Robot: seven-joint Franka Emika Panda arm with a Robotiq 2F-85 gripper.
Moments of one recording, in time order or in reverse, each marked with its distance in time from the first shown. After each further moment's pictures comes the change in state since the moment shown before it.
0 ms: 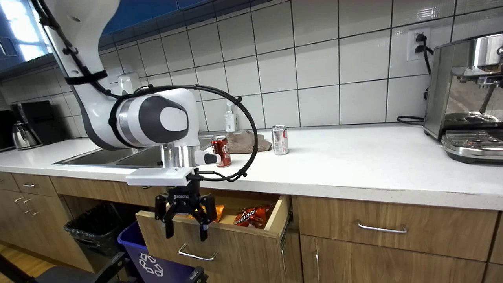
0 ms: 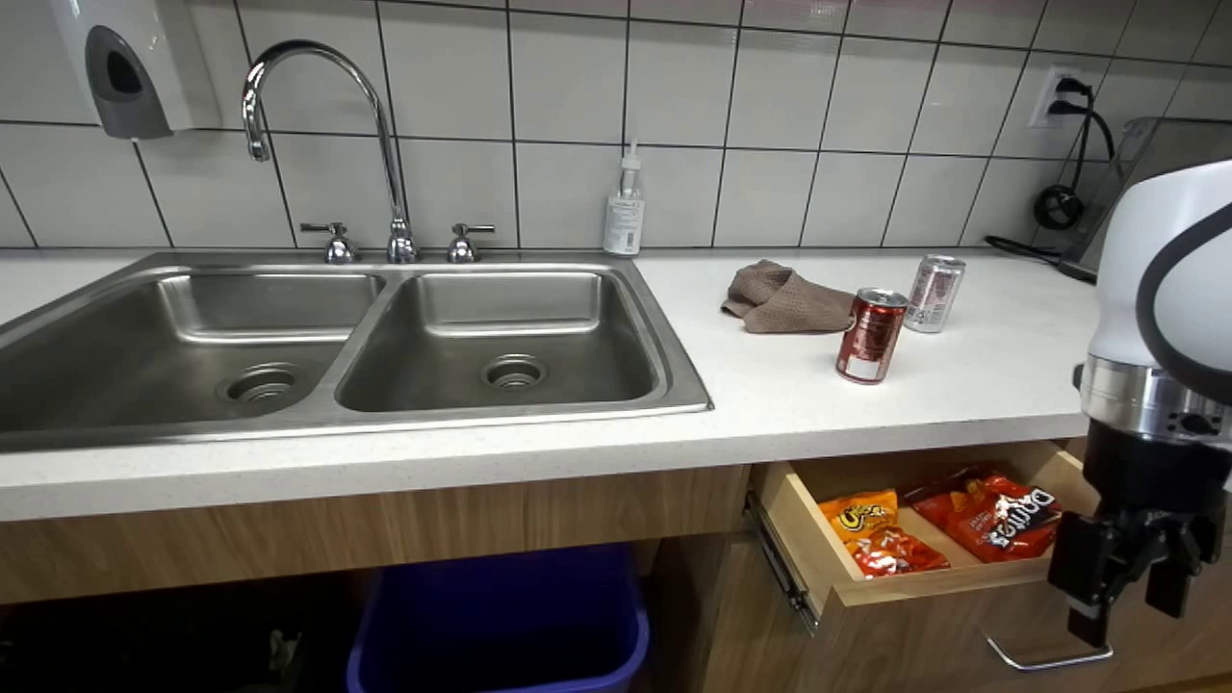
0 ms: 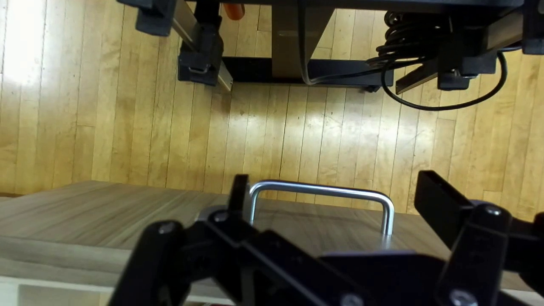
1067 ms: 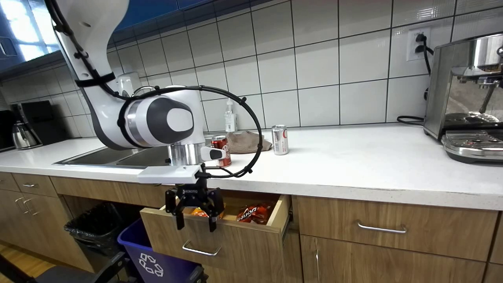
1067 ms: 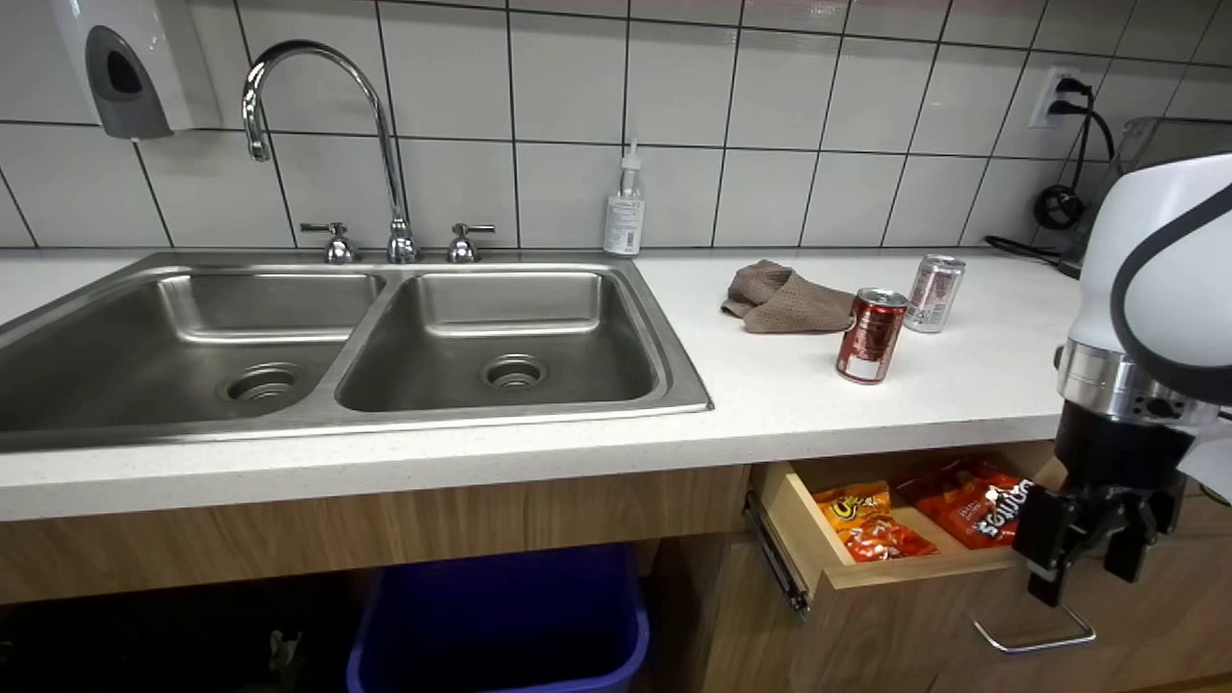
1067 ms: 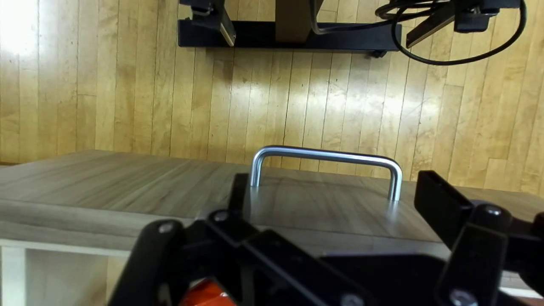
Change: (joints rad) arm 0.000 0.039 -0.006 0.046 0.002 0.073 0.001
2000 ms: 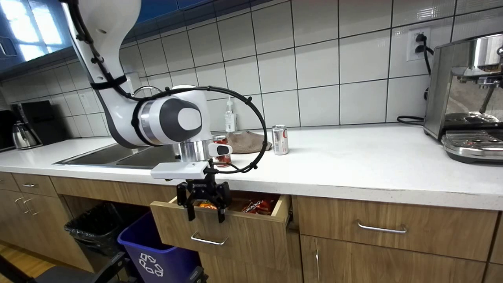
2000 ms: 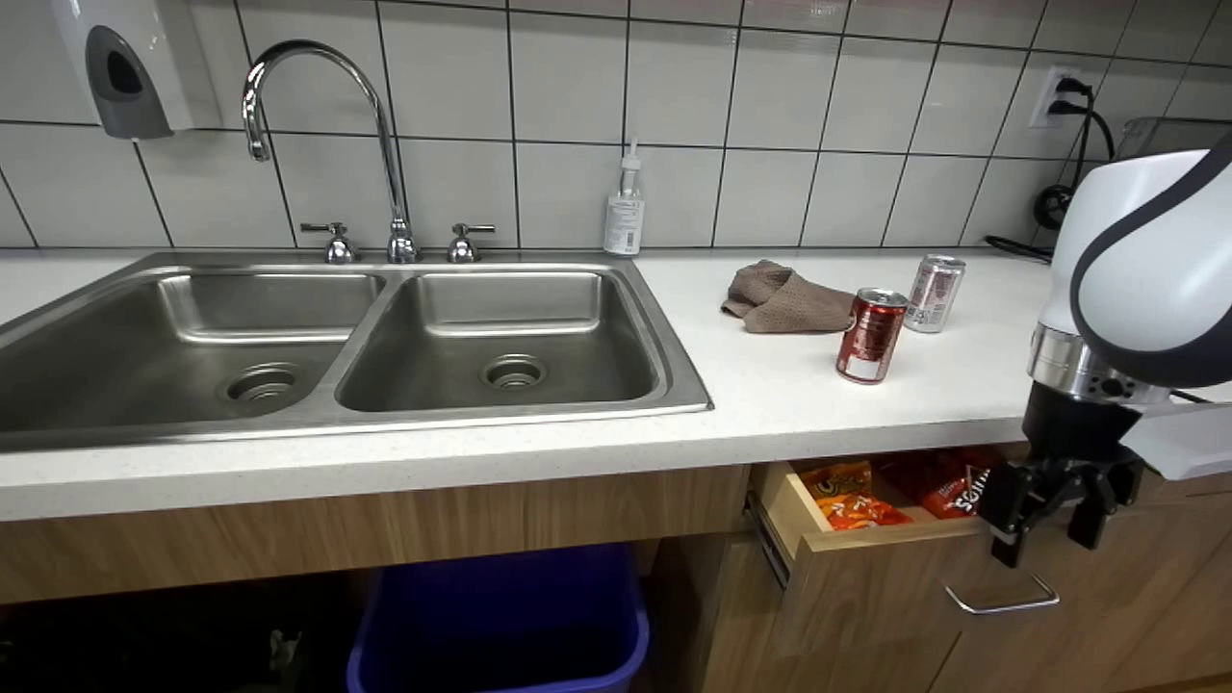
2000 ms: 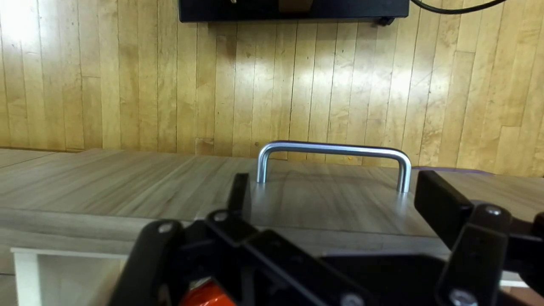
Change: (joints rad) arm 0.000 0.057 -0.006 0.085 -0.004 0.020 0.039
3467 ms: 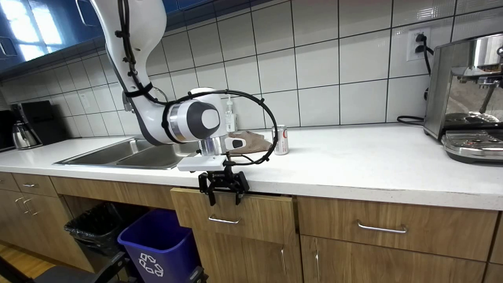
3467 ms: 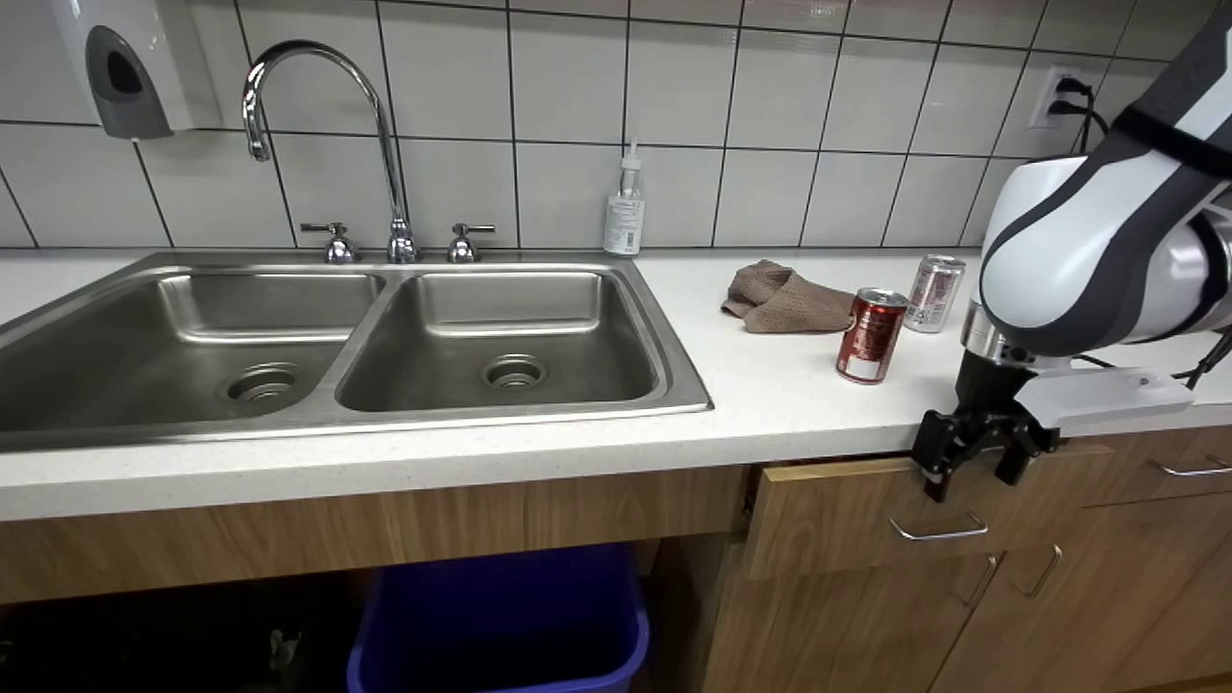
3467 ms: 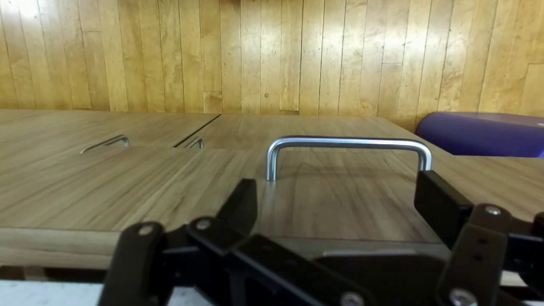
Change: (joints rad) arm 0.005 0.159 -0.010 0.234 -0.002 0.002 0.046
